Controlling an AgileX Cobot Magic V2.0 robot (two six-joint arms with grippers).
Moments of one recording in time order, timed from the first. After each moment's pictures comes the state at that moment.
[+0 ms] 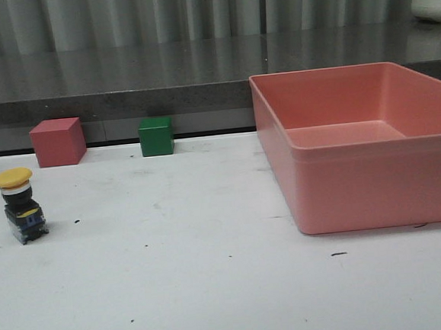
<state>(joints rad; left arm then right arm) -0.25 0.49 -0.76 0.07 0.76 -0.04 0.74 0.47 -0.88 0.00 1.02 -0.09</state>
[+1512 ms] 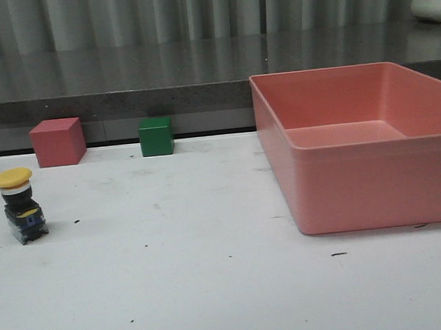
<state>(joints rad) -0.07 0.20 -0.33 0.05 0.25 -0.04 0.74 0.47 -0.88 0.00 1.03 -0.09</state>
